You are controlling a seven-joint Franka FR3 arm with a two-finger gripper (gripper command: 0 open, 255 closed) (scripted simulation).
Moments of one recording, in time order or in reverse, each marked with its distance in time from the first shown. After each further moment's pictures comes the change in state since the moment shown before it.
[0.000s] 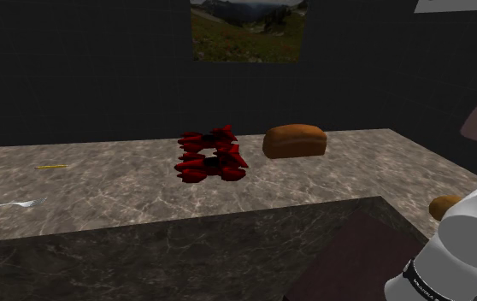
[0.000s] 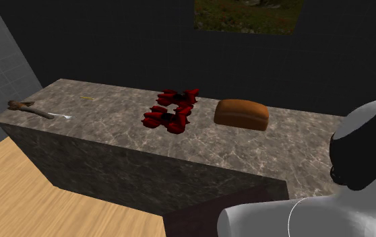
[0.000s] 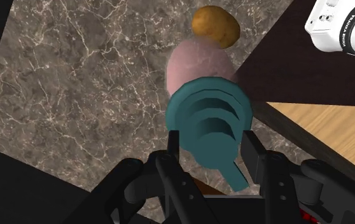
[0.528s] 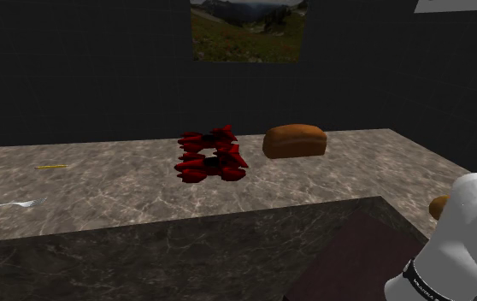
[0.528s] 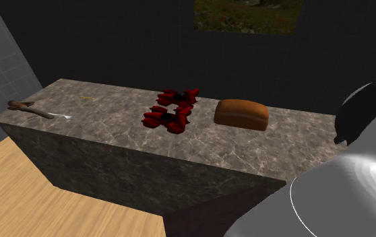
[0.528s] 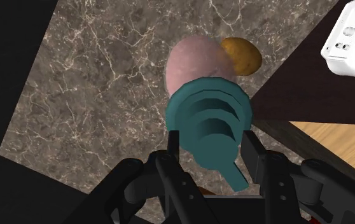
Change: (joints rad) arm 0.493 0.187 -0.765 0.271 0.113 -0.032 -0.283
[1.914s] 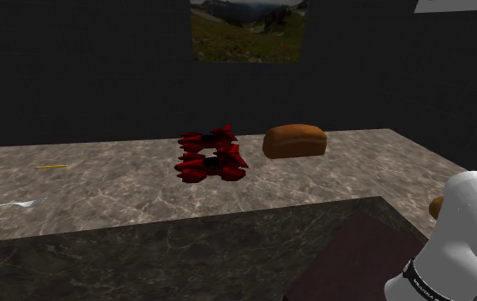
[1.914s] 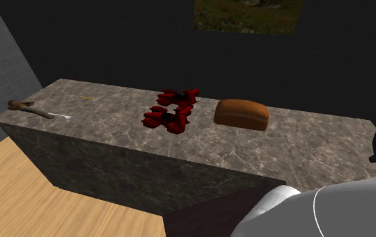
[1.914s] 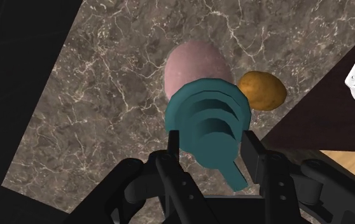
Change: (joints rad) arm 0.139 -0.172 -0.138 -0.063 -0.169 0.137 -0.024
